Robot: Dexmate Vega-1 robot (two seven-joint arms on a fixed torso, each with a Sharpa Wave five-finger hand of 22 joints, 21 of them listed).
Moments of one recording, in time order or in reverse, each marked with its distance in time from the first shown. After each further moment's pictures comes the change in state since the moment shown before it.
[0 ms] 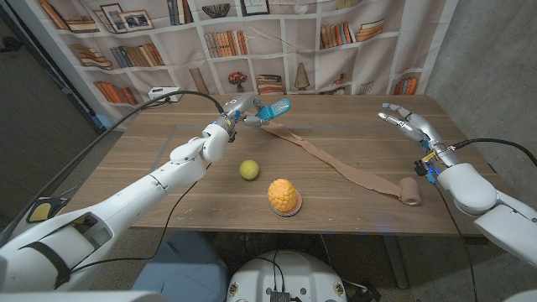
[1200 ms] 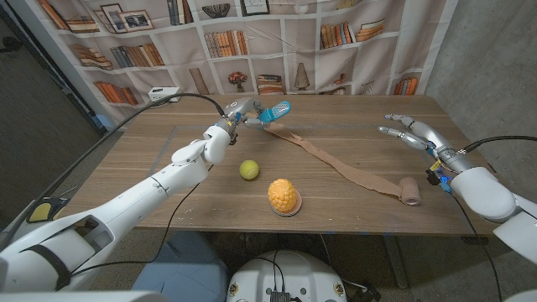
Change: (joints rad) left arm 0.016 -0.009 -0.002 -0.019 -0.030 0.037 -0.018; left_hand 0.004 -0.004 -0.008 0.000 0.000 -0.002 -0.002 0.036 -0.006 0.000 0.000 0.023 0.000 -0.007 -0.011 -0.022 0.009 -0.025 -0.014 -0.012 0.000; right arm -0.169 0.017 0.176 -0.180 -0.203 -0.218 0.107; right_hand 0.016 0.005 -0.003 0.002 0.000 0.000 0.000 -0.004 0.000 -0.004 0.004 -0.004 0.000 -0.041 0.001 -0.007 0.000 -0.015 0.022 -0.003 0.000
